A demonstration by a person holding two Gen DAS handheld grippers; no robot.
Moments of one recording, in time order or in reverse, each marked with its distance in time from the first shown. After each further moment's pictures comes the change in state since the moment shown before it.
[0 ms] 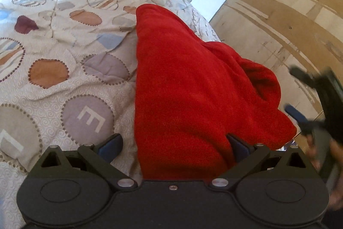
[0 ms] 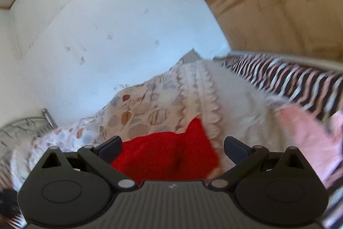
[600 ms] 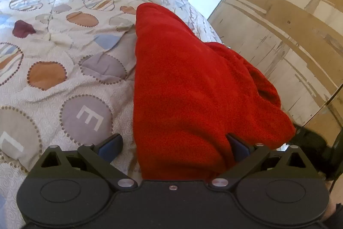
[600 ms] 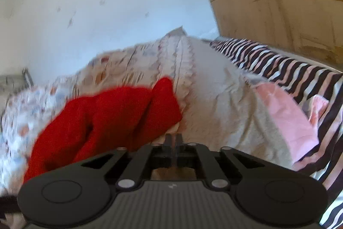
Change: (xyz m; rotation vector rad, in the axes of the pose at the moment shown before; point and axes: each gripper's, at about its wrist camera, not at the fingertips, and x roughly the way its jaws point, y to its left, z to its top) left arm -0.001 -0.006 -0.001 0.030 0.012 0.013; right arm -0.015 -0.024 -0.043 -0.125 0.036 -0.106
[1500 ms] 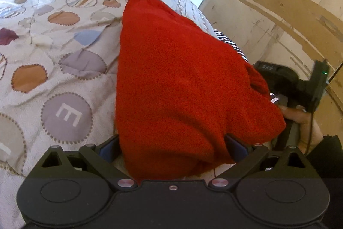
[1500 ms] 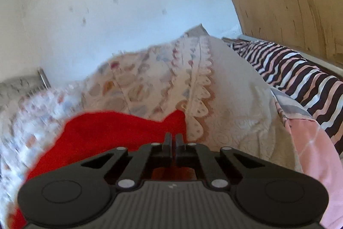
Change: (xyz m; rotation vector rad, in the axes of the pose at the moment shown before) left arm 0.010 -0.018 0.002 0.059 0.070 -0.014; right arm 0.070 -0.012 0.058 -0.025 0.041 0.125
